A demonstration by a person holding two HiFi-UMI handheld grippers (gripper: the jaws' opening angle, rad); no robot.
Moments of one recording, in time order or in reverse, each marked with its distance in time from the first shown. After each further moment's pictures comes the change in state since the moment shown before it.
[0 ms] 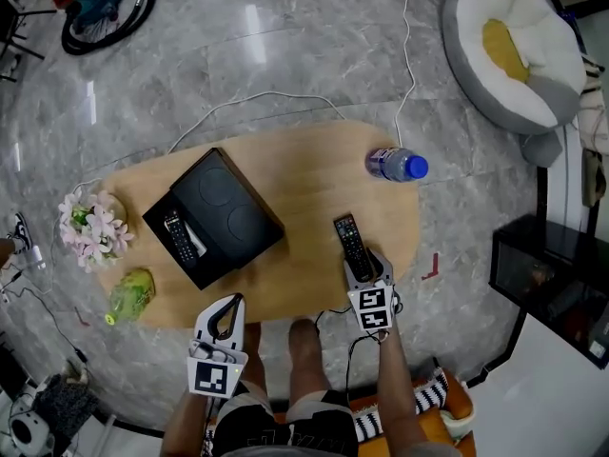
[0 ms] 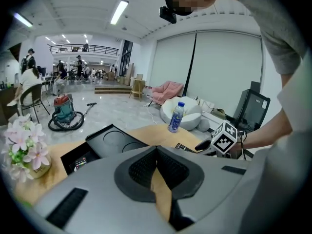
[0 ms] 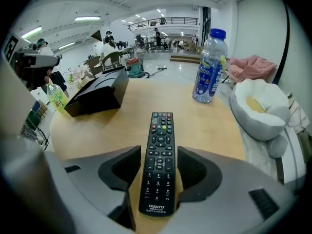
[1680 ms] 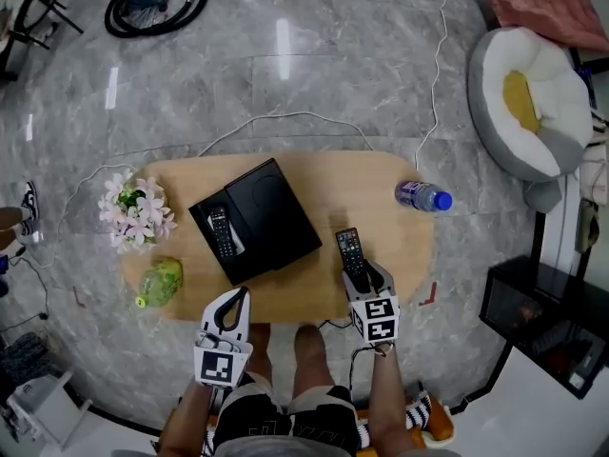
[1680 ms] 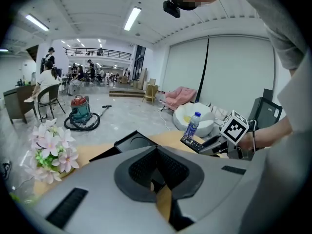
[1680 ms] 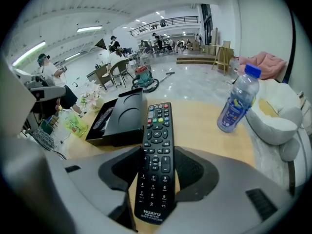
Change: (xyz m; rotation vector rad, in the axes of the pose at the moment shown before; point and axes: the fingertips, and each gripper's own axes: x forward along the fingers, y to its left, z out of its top) left arm -0.052 0.067 0.022 -0.099 -0.055 0.131; right arm -0.034 0.076 0.106 0.026 -0.030 0.130
